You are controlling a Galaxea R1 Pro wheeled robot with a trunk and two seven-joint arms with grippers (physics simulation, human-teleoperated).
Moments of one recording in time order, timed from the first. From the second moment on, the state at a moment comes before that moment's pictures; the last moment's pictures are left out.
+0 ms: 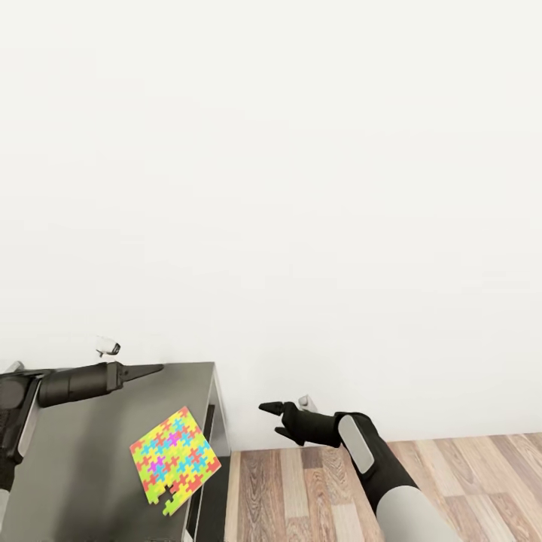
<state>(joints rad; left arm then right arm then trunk) -0.54 0.33 0.33 -1.27 -0.05 1.01 -1.56 -0.58 0.15 -0.07 -0.71 -0.57 0.87 0.48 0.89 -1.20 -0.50</state>
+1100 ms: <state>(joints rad) -0.54 0.33 0.33 -1.27 -0.05 1.01 -1.56 -0.58 0.11 -0.03 -0.71 -0.58 0.97 0.49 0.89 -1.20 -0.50</state>
